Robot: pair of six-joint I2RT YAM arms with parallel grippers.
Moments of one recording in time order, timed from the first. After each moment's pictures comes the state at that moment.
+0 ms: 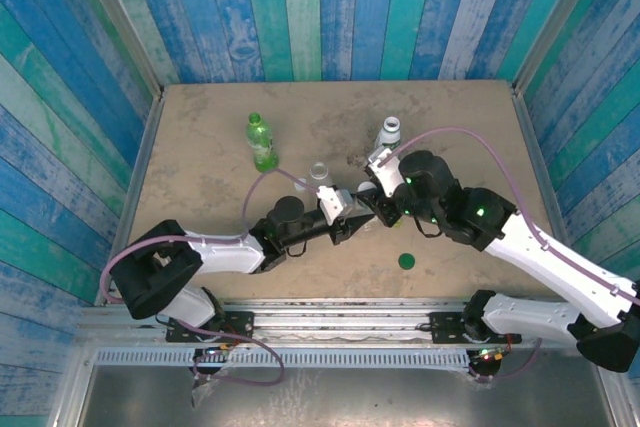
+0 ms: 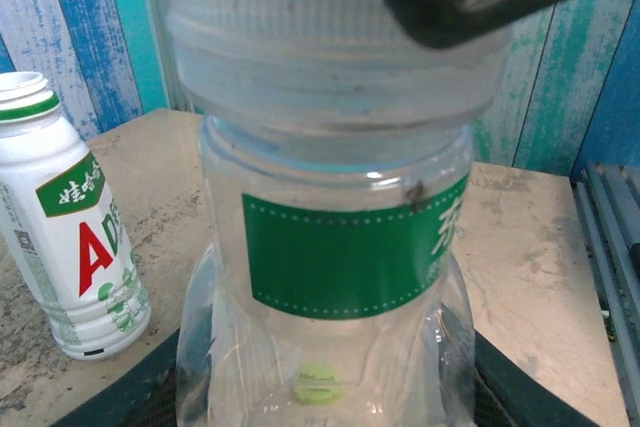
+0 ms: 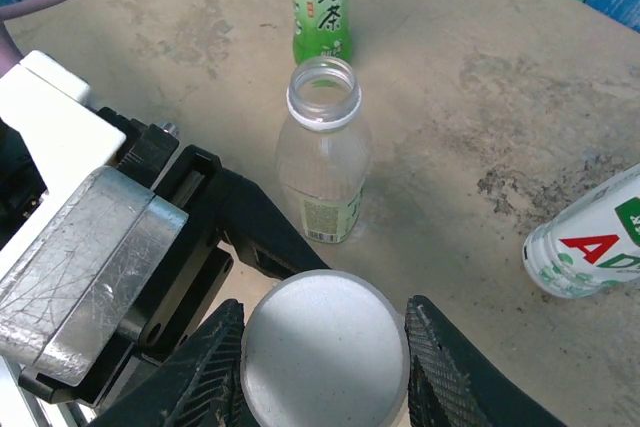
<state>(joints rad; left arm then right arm) -0.90 1.46 0.47 0.95 0.26 0.03 0.87 1.06 1.09 -0.65 0.06 0.04</state>
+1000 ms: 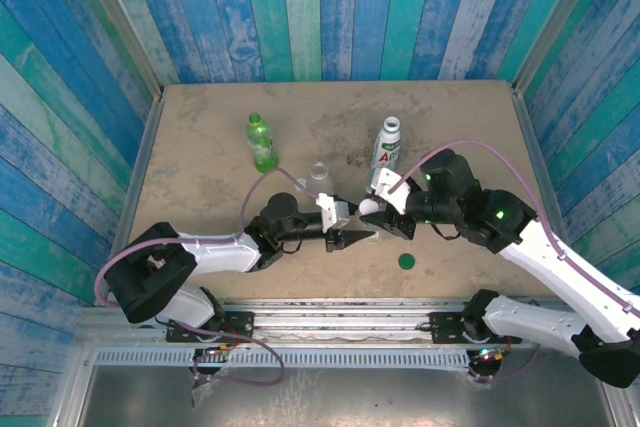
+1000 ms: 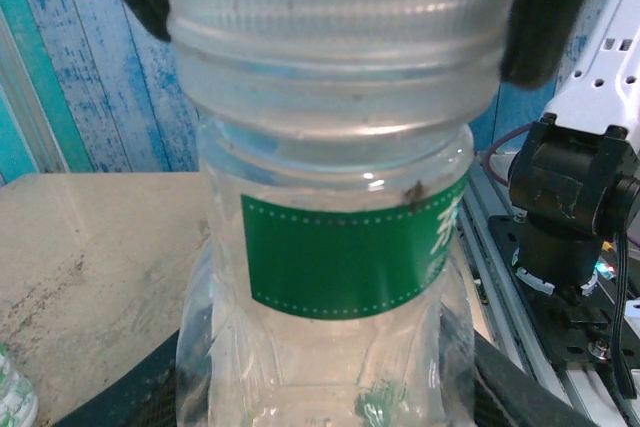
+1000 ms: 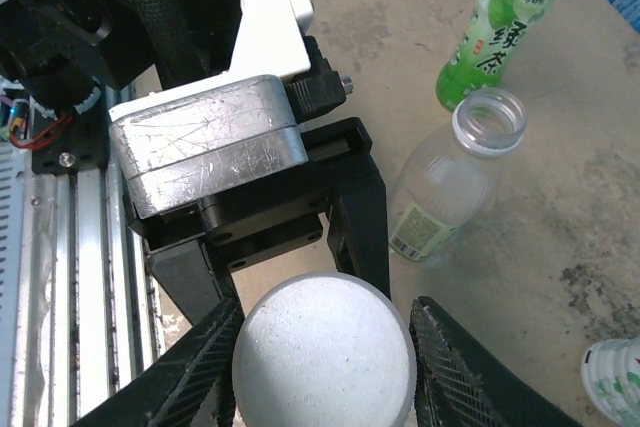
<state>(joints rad) -0.87 1.43 0.46 0.96 0.60 0.10 0.78 0.99 1.08 -0.72 -0.35 -0.36</state>
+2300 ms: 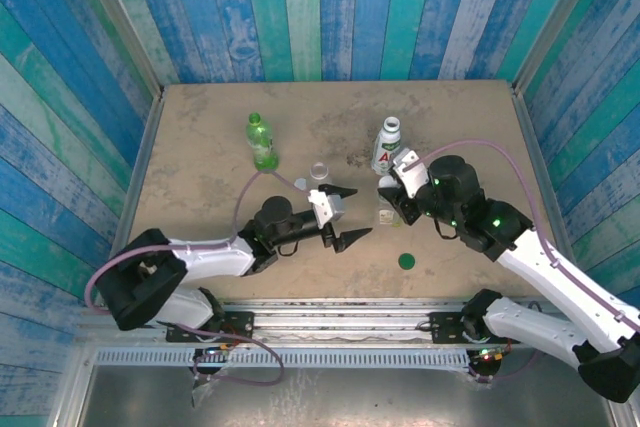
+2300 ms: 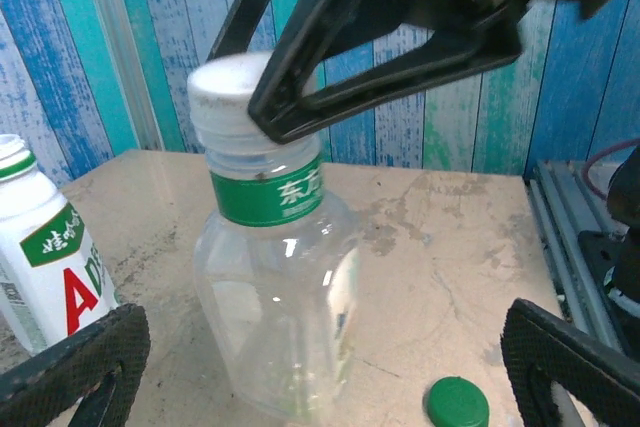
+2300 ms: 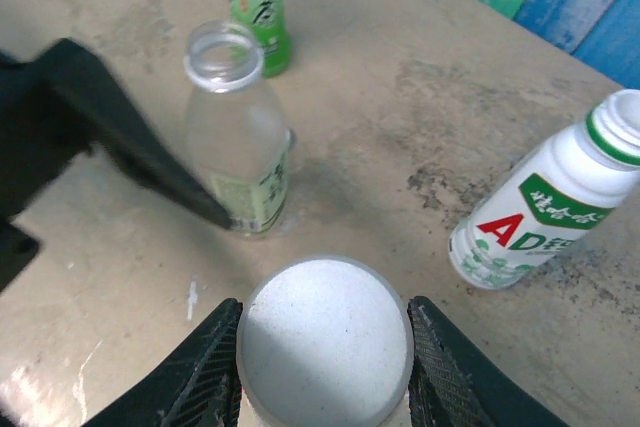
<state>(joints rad) -0.87 1.35 0.41 0.94 0.40 0.07 0.68 0.93 0.88 -0.49 -0.04 -0.10</state>
